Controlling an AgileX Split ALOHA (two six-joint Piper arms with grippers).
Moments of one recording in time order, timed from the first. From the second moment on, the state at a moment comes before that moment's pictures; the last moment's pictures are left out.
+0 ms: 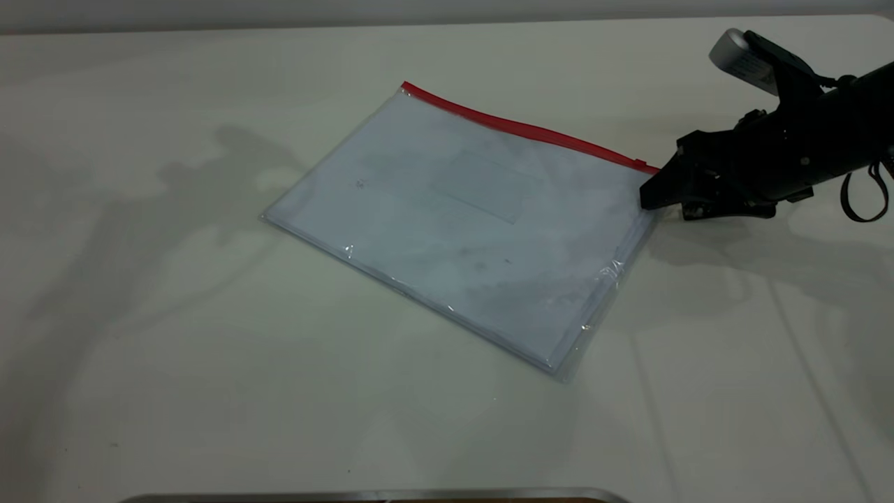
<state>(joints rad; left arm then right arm) -0.18 1.95 -1.43 -0.35 0.66 0.56 0.00 2.41 -1.05 1.79 0.54 -1.81</state>
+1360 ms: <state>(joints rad) -0.23 2.00 -1.43 -0.50 0.65 0.99 0.03 2.49 -1.28 1.47 0.96 -1.99</state>
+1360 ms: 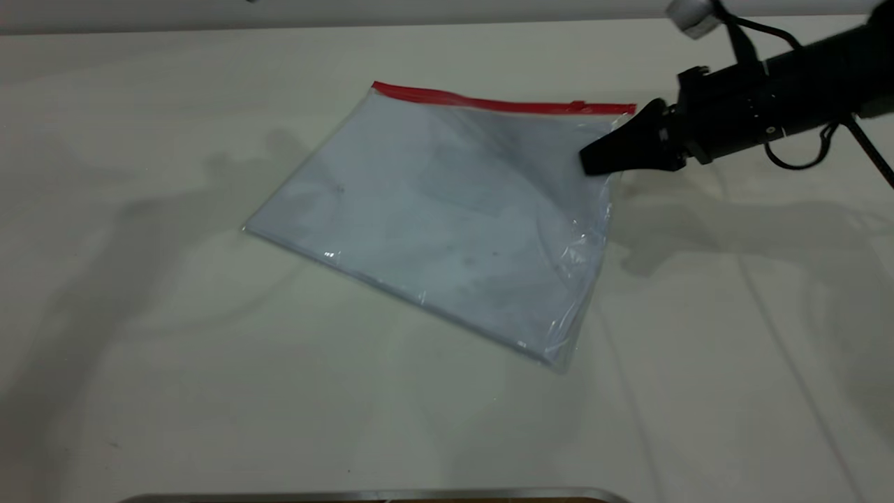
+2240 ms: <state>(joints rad) -0.42 2.20 -1.51 -0.79 0.72 1.50 0.23 2.43 -1.41 1.23 0.97 -1.95</state>
